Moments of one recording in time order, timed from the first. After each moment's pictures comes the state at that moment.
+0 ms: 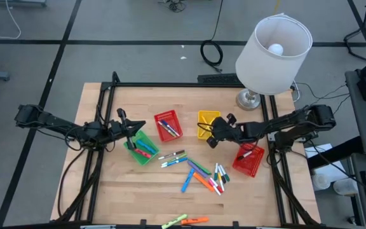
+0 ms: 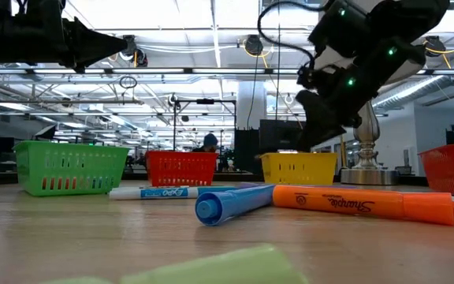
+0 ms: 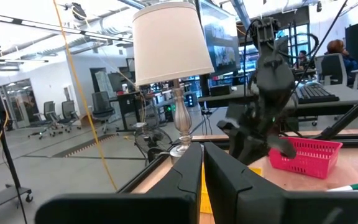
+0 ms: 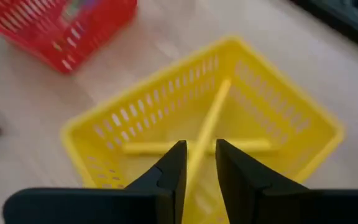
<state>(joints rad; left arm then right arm) -0.18 0.73 0.06 0.92 -0.50 0.27 0.03 1.43 0.66 -0.09 0.54 0.50</state>
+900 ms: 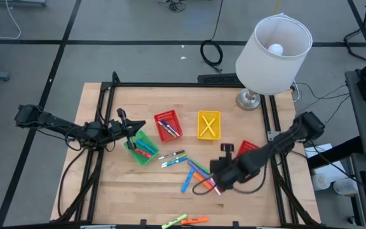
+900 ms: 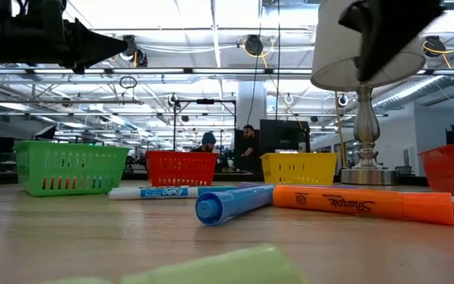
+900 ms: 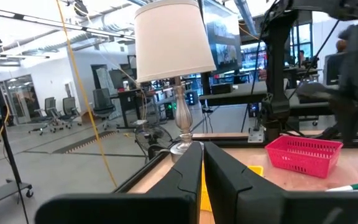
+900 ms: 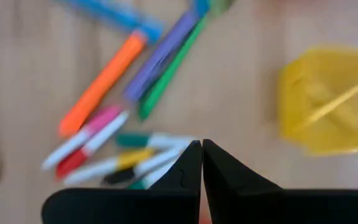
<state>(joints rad) -0.18 0.73 0.06 0.92 -0.51 0.25 0.55 1.66 1.33 -1.06 0.34 0.54</state>
